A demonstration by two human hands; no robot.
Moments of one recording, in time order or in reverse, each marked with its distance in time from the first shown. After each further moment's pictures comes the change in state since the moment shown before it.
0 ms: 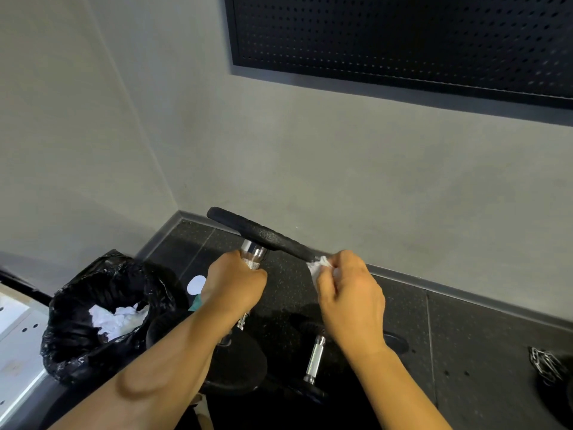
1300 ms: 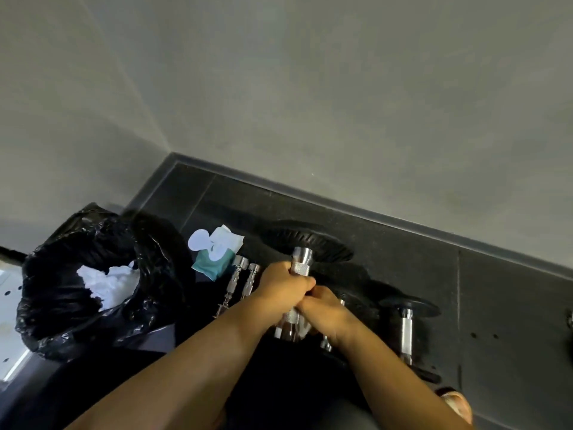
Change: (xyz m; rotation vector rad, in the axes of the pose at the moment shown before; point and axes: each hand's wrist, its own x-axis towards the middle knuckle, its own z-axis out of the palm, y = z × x) left_hand 0.071 -0.072 0.119 -0.154 -0.355 -0.318; right_hand 0.002 0.060 0.143 0.489 -0.908 0.733
